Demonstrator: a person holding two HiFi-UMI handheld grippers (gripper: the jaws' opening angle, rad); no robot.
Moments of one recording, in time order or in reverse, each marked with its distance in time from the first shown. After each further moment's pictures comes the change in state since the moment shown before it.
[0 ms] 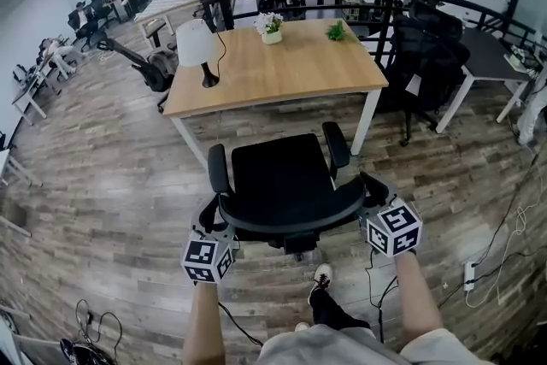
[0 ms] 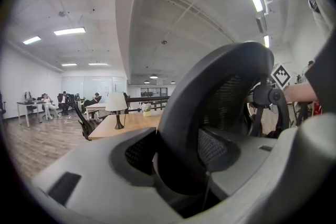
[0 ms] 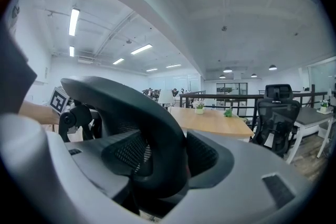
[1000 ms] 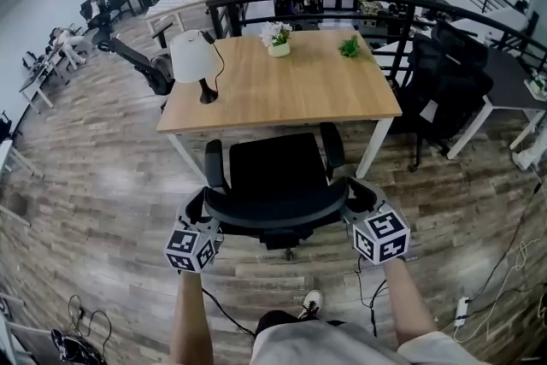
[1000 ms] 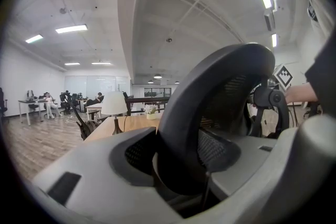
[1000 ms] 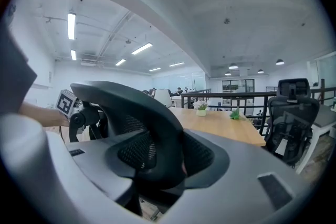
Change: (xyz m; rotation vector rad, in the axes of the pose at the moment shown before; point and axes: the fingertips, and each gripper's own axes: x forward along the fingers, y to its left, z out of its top) left arm 0.149 0.069 0.024 -0.014 -0.005 0.043; right arm 0.129 -0.097 0.035 0.010 0.009 0.072
